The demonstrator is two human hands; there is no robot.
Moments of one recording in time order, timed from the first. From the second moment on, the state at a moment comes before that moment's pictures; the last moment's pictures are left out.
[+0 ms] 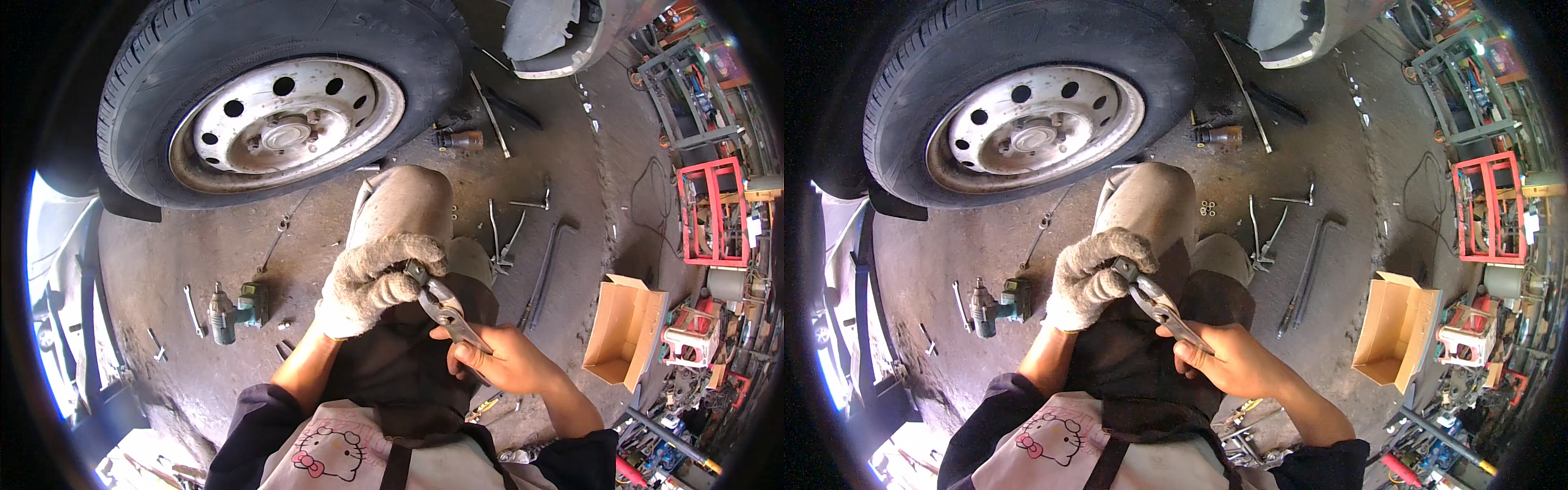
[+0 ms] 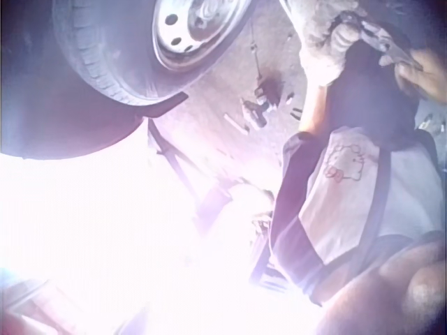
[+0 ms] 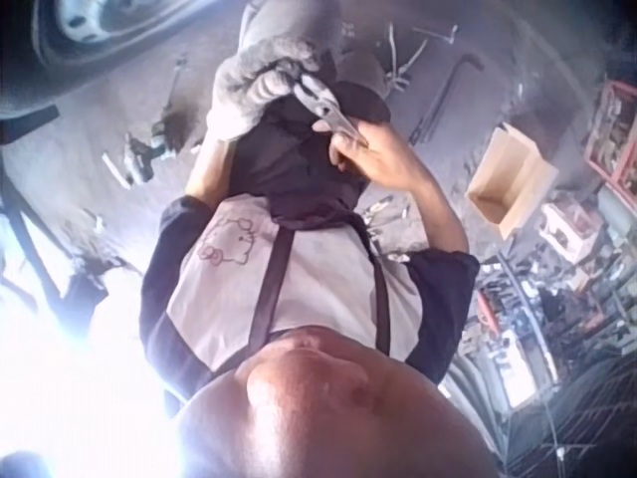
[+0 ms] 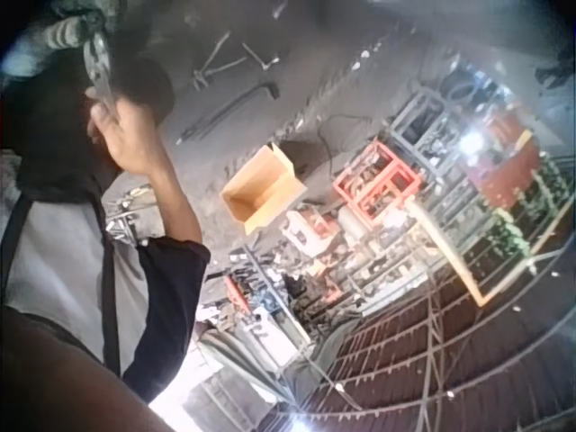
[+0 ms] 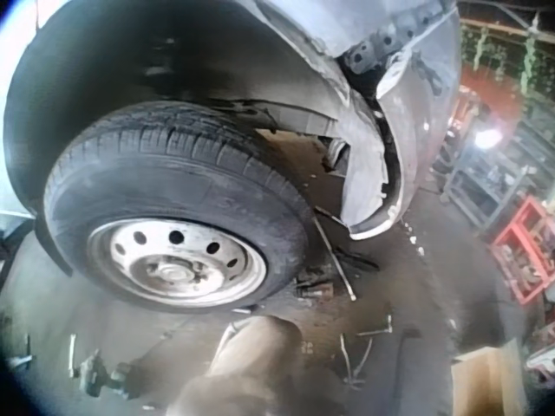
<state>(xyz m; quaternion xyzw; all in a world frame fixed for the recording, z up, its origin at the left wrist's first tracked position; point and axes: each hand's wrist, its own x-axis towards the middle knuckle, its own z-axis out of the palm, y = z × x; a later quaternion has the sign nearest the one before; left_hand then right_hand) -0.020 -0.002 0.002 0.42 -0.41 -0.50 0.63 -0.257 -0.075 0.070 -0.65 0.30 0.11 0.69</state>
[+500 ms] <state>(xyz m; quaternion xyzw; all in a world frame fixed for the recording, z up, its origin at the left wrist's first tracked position) -0.017 0.010 -0.005 0.36 -0.18 -0.64 0.65 -0.255 -0.093 0.096 -0.45 0.23 0.20 0.84</state>
